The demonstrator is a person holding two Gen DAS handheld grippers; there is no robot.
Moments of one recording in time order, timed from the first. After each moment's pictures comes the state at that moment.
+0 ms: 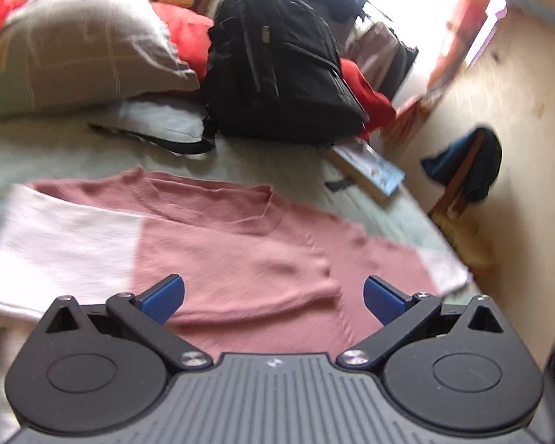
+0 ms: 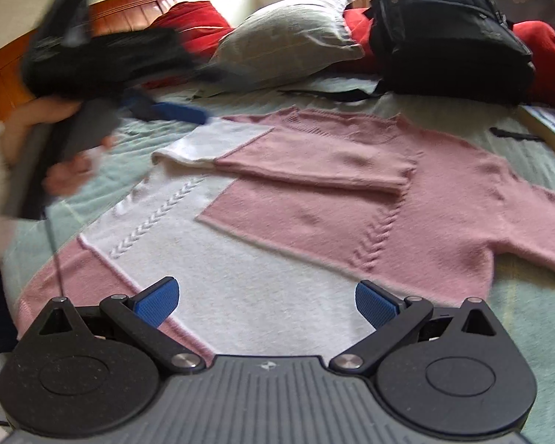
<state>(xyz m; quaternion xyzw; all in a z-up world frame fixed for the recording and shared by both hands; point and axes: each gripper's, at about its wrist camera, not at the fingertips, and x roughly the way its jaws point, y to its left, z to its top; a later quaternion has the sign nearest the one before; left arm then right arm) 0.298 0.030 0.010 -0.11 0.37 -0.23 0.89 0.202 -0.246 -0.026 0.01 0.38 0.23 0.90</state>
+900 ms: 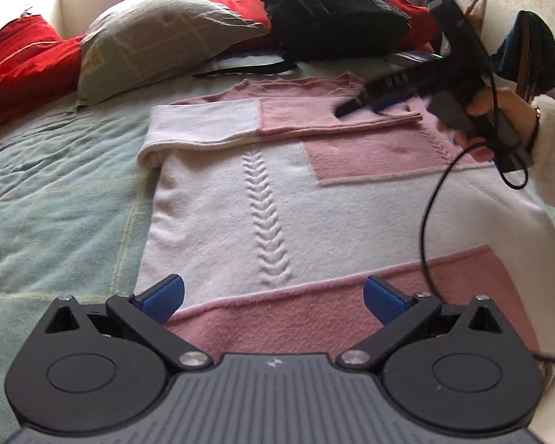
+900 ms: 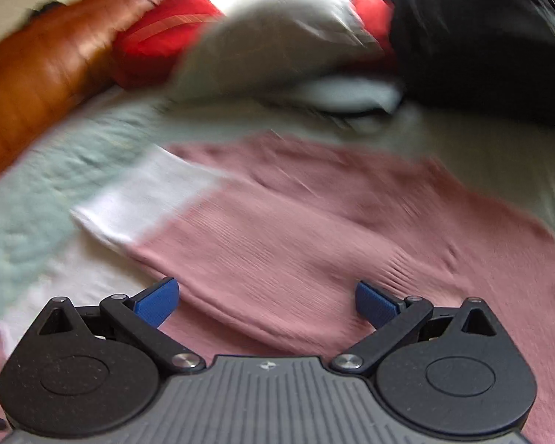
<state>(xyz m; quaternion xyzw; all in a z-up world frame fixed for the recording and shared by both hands) 0.146 0.055 -0.055 0.05 0.40 -0.10 0.91 0.384 -0.223 -0.072 0.01 0.41 0.23 0.88</state>
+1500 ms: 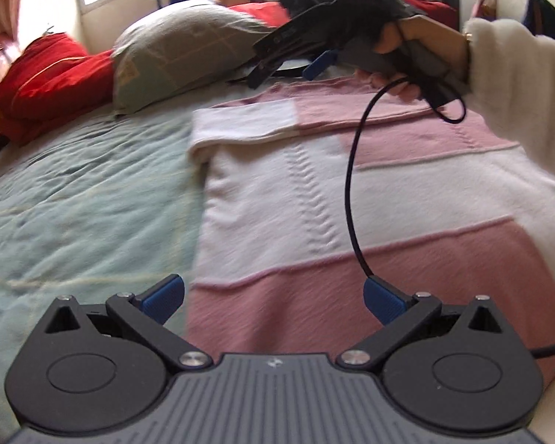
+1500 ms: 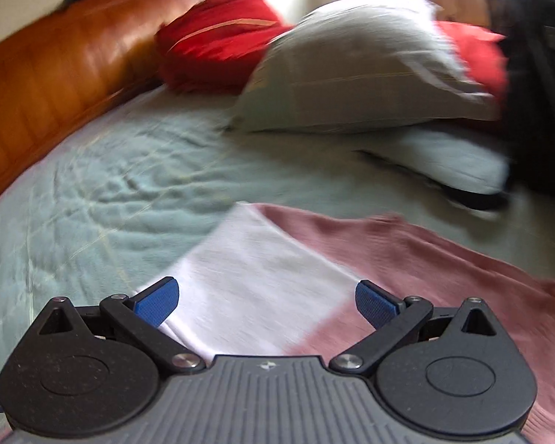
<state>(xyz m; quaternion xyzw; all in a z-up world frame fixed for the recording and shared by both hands) 0.116 0.086 -0.049 0.08 0.39 -0.04 0.92 0.435 -0.078 -0.034 -0.02 0.39 0.31 0.87</state>
